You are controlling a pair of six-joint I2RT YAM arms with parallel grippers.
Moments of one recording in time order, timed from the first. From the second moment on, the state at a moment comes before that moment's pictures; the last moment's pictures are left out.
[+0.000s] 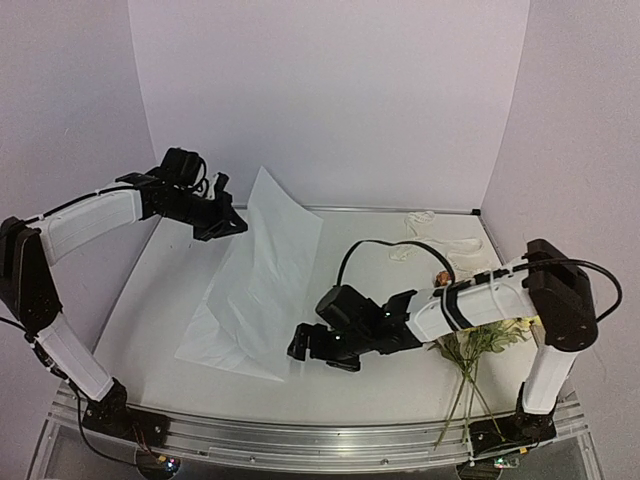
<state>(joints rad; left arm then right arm) -0.42 1.57 1.36 -0.55 0.44 -0.59 1.14 1.88 1.11 -0.13 -0.03 1.10</state>
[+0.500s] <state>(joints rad) -0.75 1.94 1.61 -0.41 0.42 -0.82 1.08 1.21 0.82 -0.35 0.39 1.09</state>
